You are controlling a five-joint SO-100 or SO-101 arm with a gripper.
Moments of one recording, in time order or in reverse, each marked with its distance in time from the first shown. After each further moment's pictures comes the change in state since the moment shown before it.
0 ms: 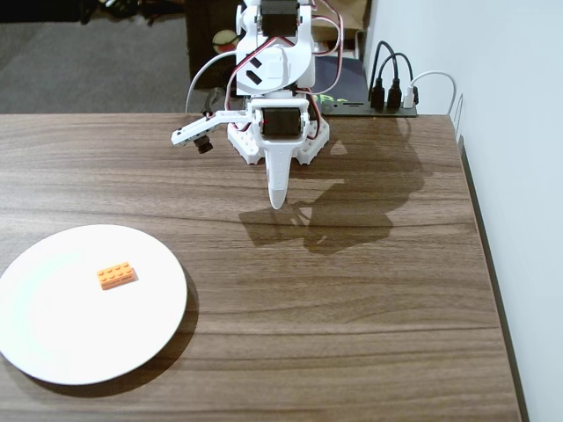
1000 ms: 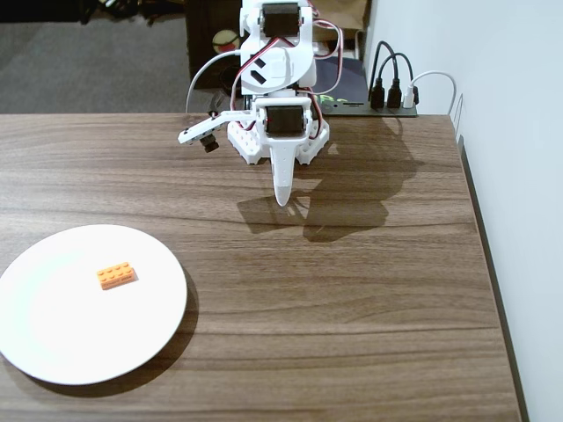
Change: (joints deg) arm -1.9 15.8 7.2 7.7 2.5
